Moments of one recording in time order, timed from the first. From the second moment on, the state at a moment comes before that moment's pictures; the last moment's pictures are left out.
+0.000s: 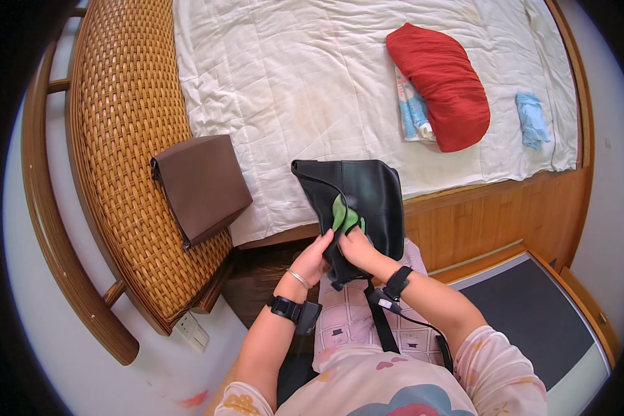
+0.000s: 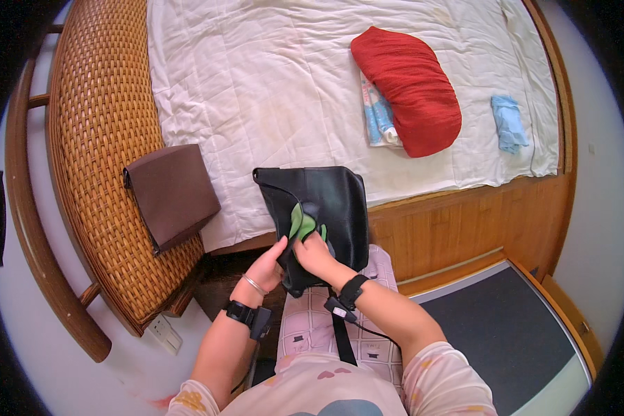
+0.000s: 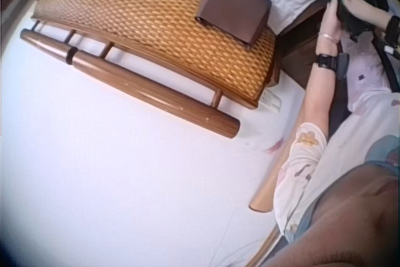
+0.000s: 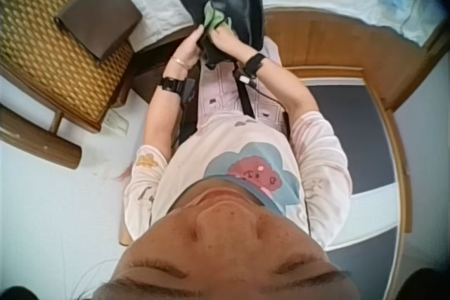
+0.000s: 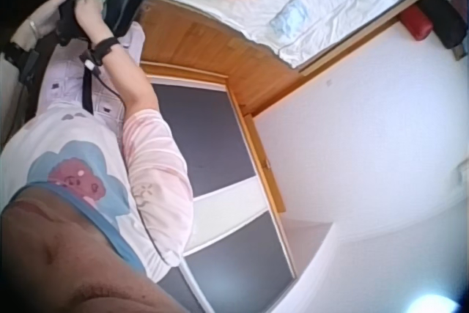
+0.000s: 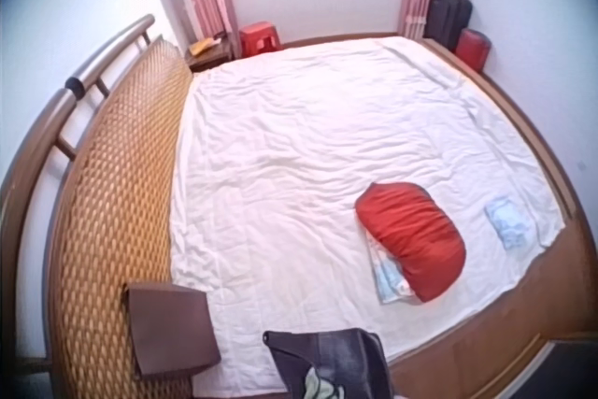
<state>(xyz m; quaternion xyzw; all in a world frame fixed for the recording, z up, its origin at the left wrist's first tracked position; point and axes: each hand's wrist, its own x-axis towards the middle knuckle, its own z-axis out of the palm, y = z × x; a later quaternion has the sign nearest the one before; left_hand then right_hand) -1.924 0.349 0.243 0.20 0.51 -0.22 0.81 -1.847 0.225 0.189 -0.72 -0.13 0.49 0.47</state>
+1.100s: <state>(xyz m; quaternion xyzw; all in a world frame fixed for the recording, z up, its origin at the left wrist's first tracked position) -1.853 0.384 0.218 0.32 0.58 -0.23 0.72 -1.846 0.184 0.247 -0.73 -0.55 0.36 0.18</state>
